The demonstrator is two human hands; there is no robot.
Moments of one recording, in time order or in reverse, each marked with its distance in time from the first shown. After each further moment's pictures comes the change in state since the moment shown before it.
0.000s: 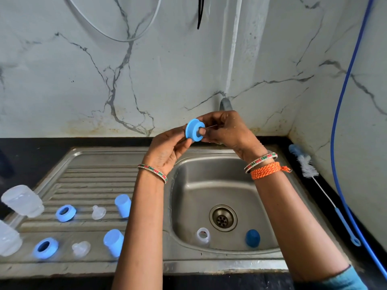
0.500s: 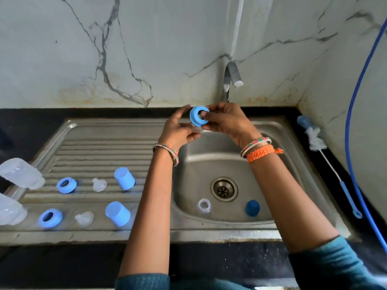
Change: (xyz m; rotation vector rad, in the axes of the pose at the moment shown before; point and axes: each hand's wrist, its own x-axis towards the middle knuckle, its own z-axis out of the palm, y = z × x) left_hand 0.033 -0.057 -0.017 0.352 0.018 0.016; right_hand 0.014 0.062 0.014 0.289 0.076 0.340
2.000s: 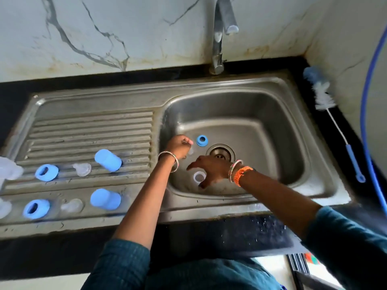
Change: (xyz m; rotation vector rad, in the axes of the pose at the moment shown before) left_hand 0.048 -0.172 -0.022 0.677 -0.050 -0.328; right_hand -0.009 0.207 -0.030 -1.239 -0.733 0.155
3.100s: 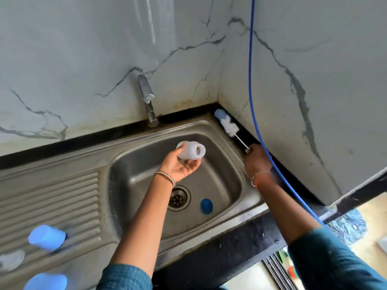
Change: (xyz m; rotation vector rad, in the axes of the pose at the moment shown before) left_hand -0.039 0.141 0.081 -1.060 -0.597 -0.320; right_hand -0.182 0.138 -0.046 0.327 1.316 1.055
